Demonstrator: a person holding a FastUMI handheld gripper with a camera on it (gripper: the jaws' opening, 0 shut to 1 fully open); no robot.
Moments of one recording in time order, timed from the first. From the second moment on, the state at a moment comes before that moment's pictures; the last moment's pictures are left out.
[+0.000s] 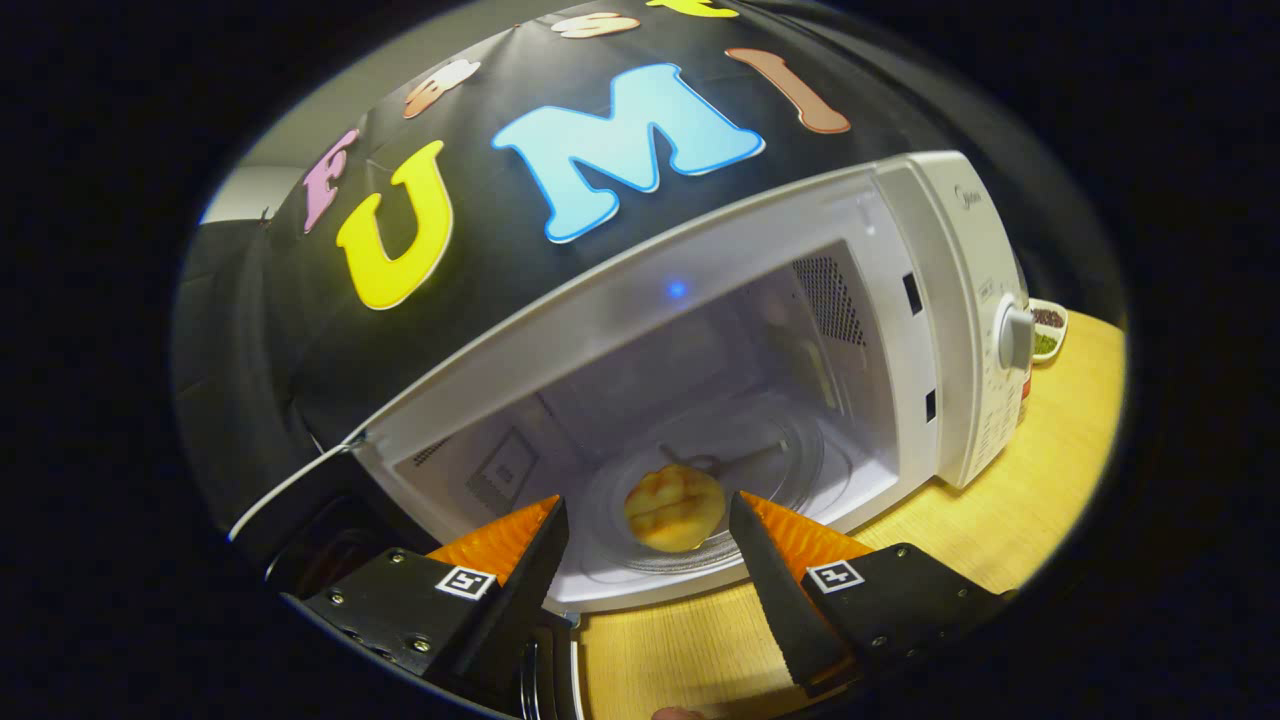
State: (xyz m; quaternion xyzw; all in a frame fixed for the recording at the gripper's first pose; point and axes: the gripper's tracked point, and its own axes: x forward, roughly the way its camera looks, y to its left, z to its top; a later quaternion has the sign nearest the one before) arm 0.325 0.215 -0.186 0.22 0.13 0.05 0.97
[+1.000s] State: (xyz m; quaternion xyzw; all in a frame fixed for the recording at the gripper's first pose) arm 0.067 0.310 -0.013 0.16 0.09 0.32 0.93
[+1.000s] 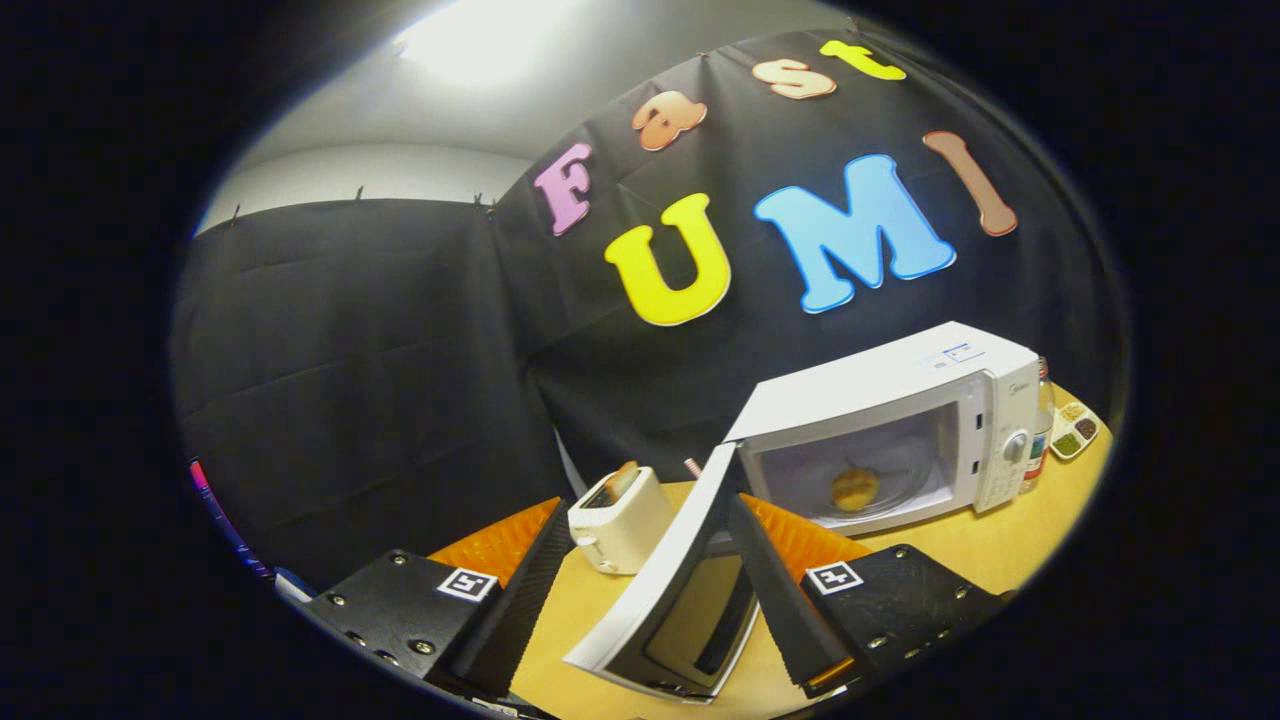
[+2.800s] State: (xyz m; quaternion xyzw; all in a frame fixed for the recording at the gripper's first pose) arm 0.017 0.288 -0.165 -0.02 0.22 0.35 0.91
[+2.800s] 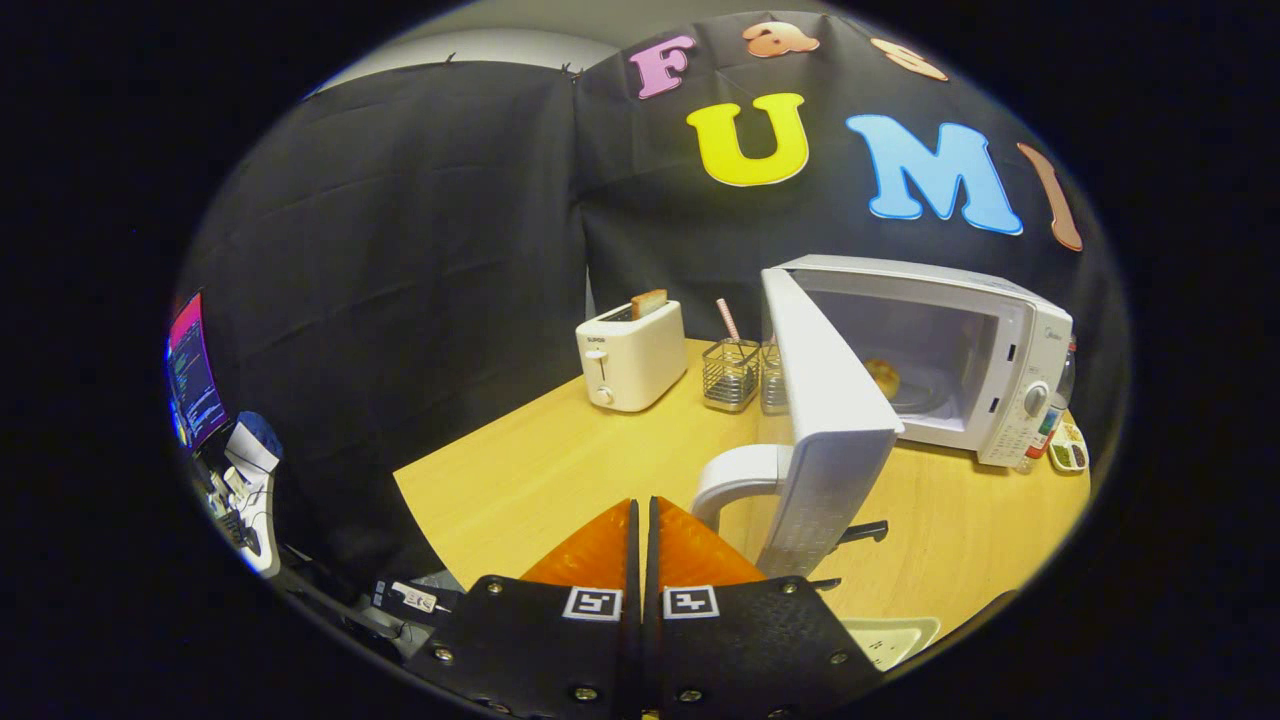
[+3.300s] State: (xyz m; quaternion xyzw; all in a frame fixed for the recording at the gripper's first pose) arm 0.066 0.218 -0.160 -0.01 0.21 0.28 0.94
